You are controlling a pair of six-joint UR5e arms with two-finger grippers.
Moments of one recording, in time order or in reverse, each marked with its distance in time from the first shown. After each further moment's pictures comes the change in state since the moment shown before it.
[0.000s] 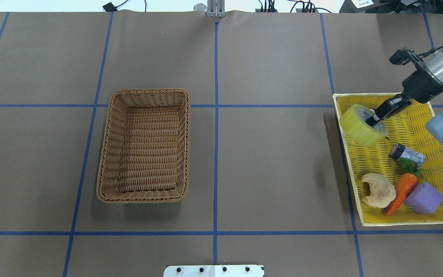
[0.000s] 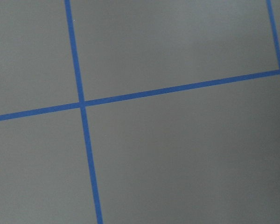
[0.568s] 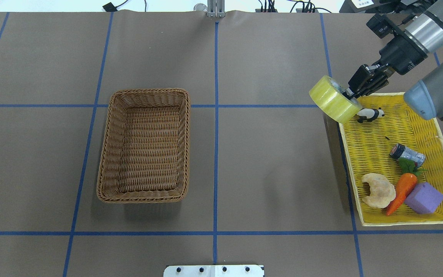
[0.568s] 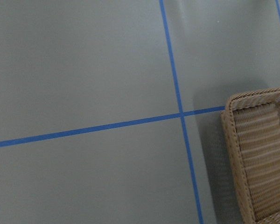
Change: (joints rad) left arm 0.030 -0.090 -0.009 -0.148 -0.146 -0.308; right arm 0.010 0.138 0.008 0.007 0.225 0.195
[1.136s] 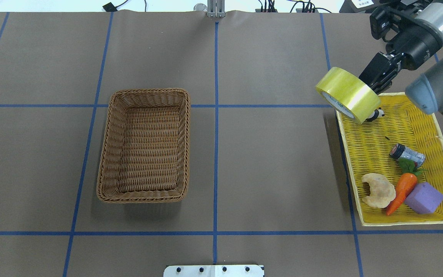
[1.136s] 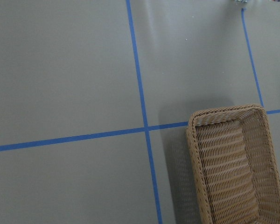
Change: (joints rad) left arm 0.083 -0.017 -0.004 -0.221 -0.008 -0.284; right arm 0.018 0.010 -0.002 -0.001 0.385 -0.031
